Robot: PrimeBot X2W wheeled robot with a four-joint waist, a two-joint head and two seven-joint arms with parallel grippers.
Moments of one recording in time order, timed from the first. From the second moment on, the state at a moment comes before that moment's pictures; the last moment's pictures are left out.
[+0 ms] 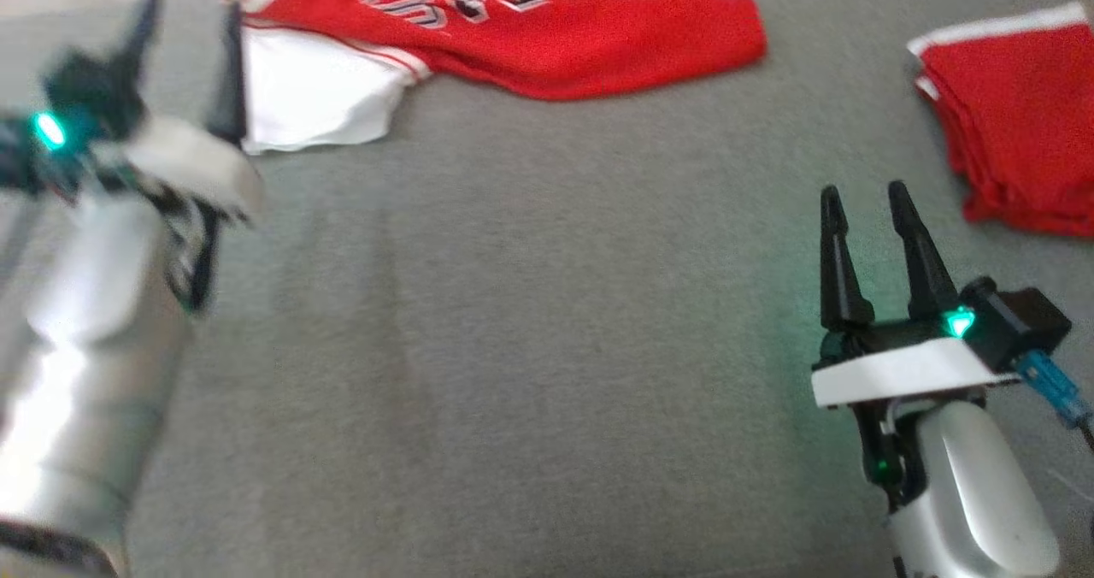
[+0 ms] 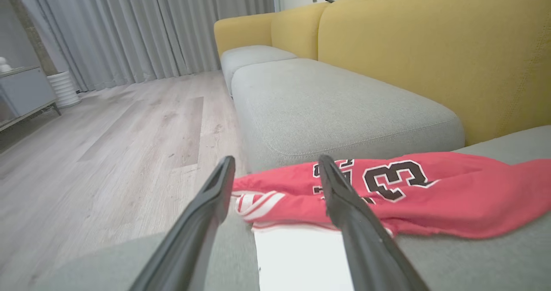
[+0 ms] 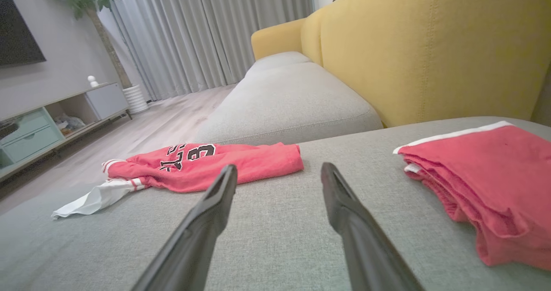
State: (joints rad) left arm -0.98 0.35 -0.61 0.92 -0.56 -0.04 -0.25; right arm -0.23 -0.05 0.09 0.25 0.25 0.13 -0.26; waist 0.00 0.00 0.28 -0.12
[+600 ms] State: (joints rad) left arm -0.27 0.29 -0.52 0.43 -0.50 0.17 -0.25; right arm -0.13 -0.05 0.07 0.27 0.23 0.13 -0.26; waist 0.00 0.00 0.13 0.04
